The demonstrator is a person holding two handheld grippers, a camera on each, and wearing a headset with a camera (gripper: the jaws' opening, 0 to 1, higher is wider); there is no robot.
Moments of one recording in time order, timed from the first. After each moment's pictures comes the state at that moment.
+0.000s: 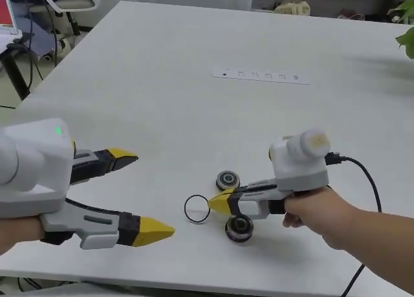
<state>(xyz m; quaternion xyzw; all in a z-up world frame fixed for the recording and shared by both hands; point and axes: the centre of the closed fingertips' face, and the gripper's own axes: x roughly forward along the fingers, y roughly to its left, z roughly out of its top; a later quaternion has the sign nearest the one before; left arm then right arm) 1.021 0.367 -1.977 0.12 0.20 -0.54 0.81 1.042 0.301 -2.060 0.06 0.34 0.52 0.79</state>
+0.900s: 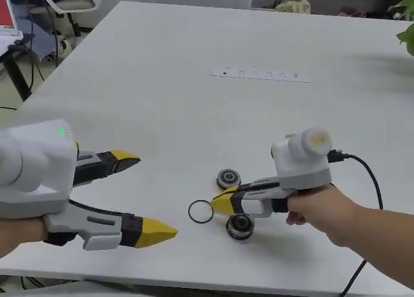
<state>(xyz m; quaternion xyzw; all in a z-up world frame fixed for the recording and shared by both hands) 1.016 0.366 -1.979 0.12 0.20 -0.54 0.81 1.042 0.295 -2.059 0.05 0.33 0.51 0.79</state>
